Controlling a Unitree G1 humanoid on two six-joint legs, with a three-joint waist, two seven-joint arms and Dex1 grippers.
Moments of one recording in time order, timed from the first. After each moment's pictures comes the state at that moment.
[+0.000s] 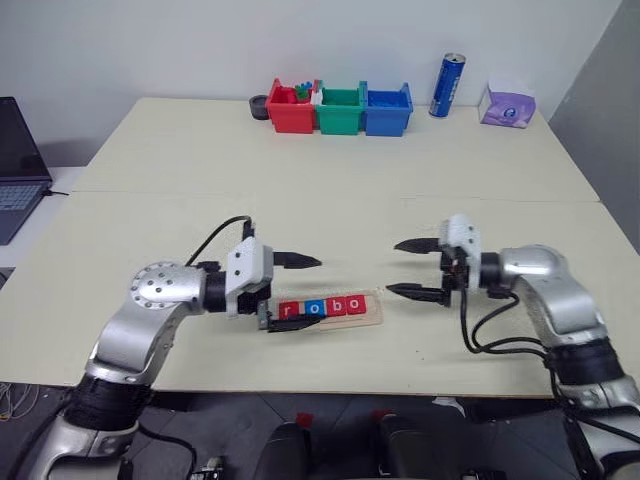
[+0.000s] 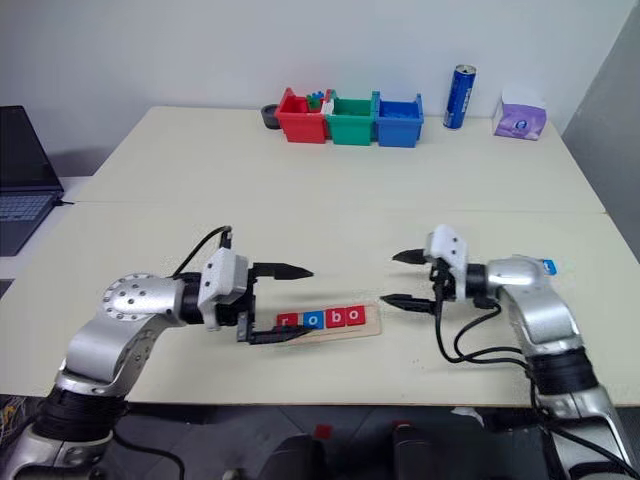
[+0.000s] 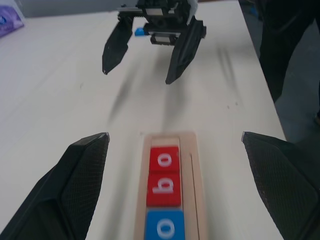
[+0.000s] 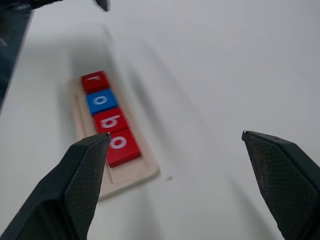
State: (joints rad) left arm -0.42 0.62 -0.10 -0.24 -0.41 0.30 -1.14; right arm -0.41 -0.58 -0.02 -0.08 0.28 0.47 1.03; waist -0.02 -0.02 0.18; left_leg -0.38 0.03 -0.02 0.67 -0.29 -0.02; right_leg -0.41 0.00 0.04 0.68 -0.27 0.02
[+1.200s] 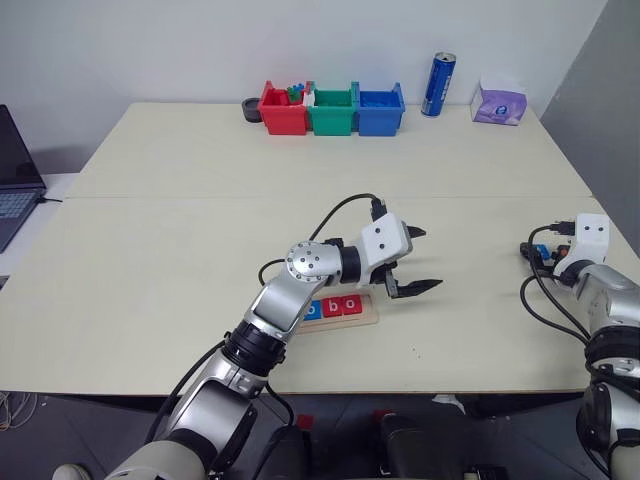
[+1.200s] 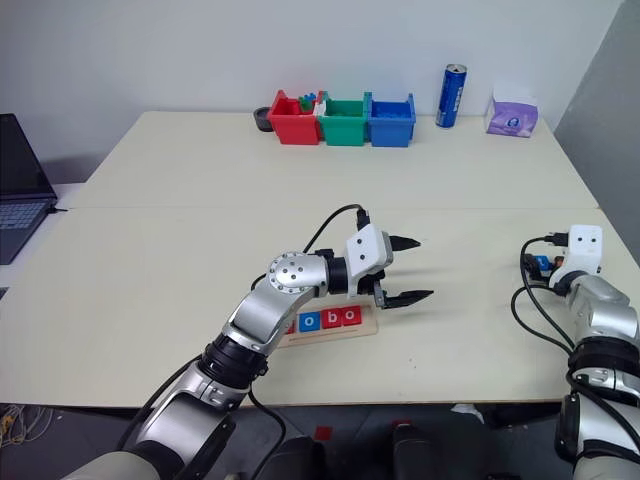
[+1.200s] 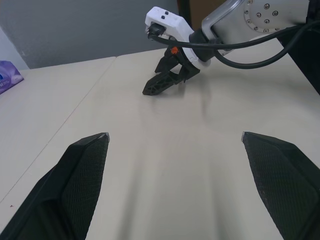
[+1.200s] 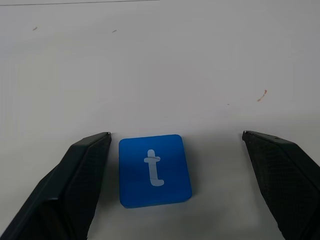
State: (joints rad) left arm -0.68 0.18 -0.39 0.09 -0.09 0.22 -0.86; right arm -0.60 -0.63 -0.33 0.69 0.16 0.42 0.34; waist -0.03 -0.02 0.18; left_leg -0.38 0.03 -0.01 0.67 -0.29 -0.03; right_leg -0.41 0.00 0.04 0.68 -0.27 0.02
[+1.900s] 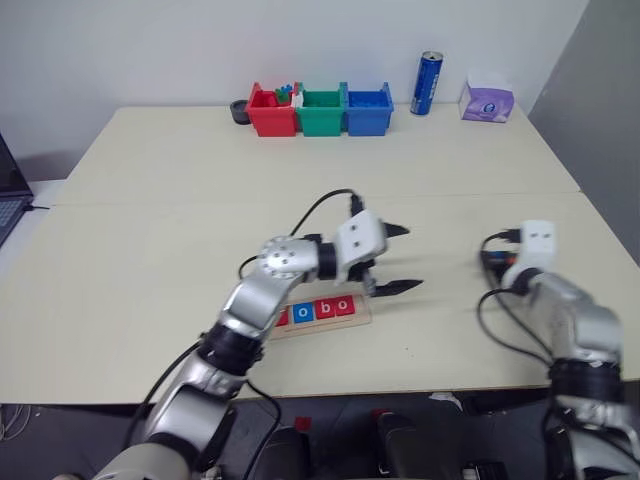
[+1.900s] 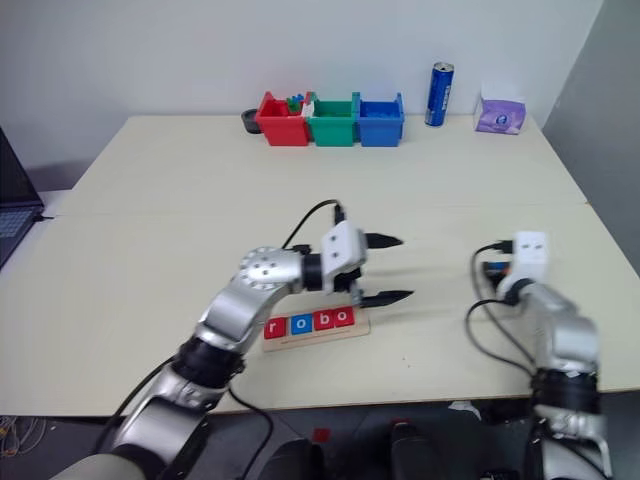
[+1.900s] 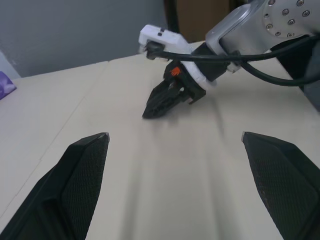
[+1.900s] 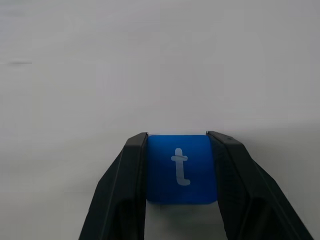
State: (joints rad) left arm -0.57 0.40 -0.30 -0.07 -0.20 0.22 -1.03; right arm -0.37 -0.26 -0.21 -0.15 0.28 0.92 0.16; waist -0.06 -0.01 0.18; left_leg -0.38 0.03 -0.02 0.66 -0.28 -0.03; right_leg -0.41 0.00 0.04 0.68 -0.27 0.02
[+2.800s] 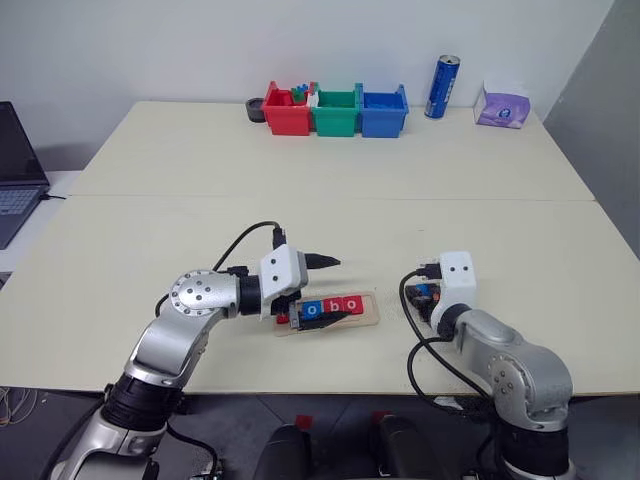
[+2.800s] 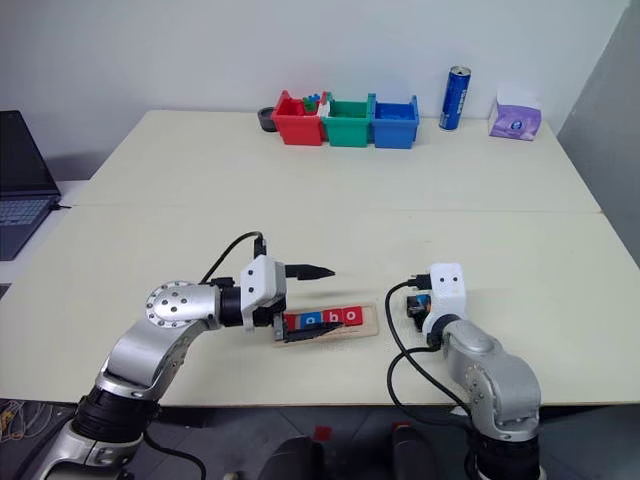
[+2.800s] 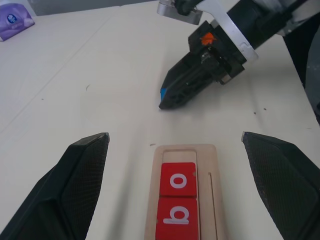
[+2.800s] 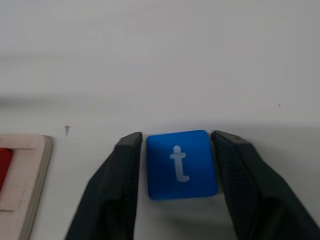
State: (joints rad) left arm -0.36 0.59 -0.17 -0.24 -0.27 0.25 -1.04; right arm -0.19 -0.09 -0.01 -0.57 0.26 1.21 0.00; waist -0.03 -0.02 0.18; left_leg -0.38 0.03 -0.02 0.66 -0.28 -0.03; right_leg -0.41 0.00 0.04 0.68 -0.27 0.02
